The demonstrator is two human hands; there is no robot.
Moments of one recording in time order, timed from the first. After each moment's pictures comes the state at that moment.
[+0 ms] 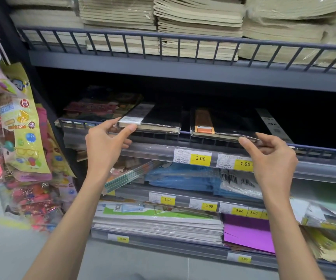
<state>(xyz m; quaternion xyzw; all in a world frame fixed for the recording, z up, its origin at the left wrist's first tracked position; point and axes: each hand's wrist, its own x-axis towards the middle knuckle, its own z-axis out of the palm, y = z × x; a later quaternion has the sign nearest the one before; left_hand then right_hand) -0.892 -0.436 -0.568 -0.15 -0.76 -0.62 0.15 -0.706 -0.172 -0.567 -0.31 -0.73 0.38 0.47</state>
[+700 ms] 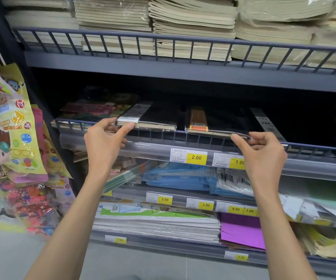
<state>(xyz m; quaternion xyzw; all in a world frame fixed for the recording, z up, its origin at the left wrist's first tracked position) -0.896 -0.429 -0.566 -0.13 -0.77 -0.60 0.18 -0.715 -0.171 -0.569 -0.31 -0.74 0.35 0.49</state>
